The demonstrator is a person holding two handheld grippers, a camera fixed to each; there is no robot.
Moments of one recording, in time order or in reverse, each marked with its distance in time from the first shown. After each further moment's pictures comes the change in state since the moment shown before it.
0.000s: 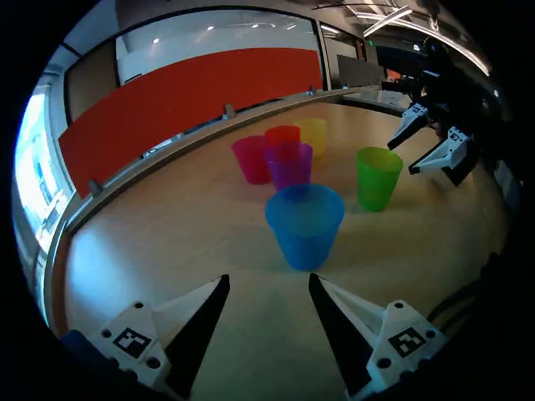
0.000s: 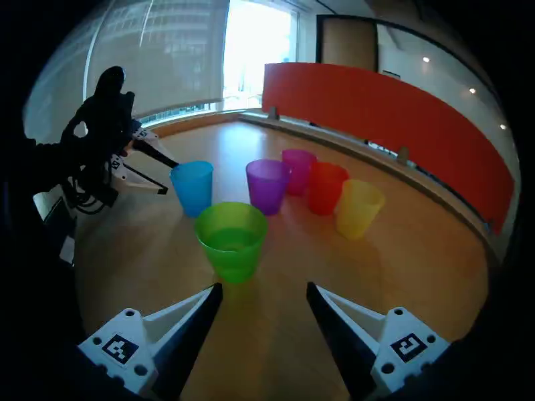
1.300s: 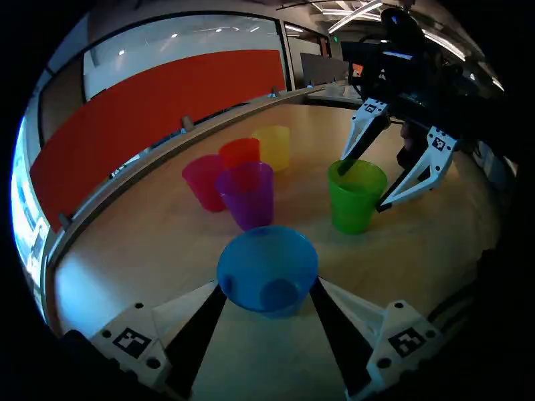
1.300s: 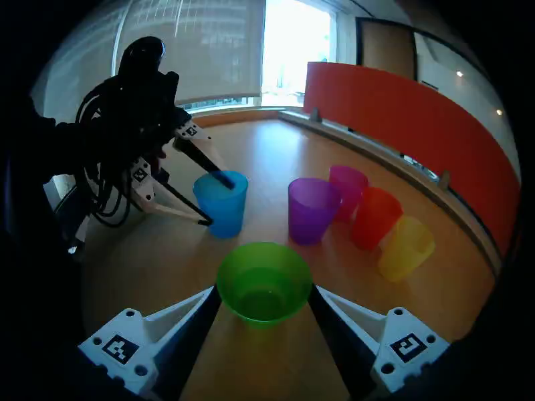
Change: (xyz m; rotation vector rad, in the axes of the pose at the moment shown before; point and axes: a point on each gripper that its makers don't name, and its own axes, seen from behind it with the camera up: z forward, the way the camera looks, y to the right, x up) left arm 0.041 0.042 0.046 -0.170 0.016 0.117; right arm 0.035 -0.039 0.055 0.183 -0.034 -0.125
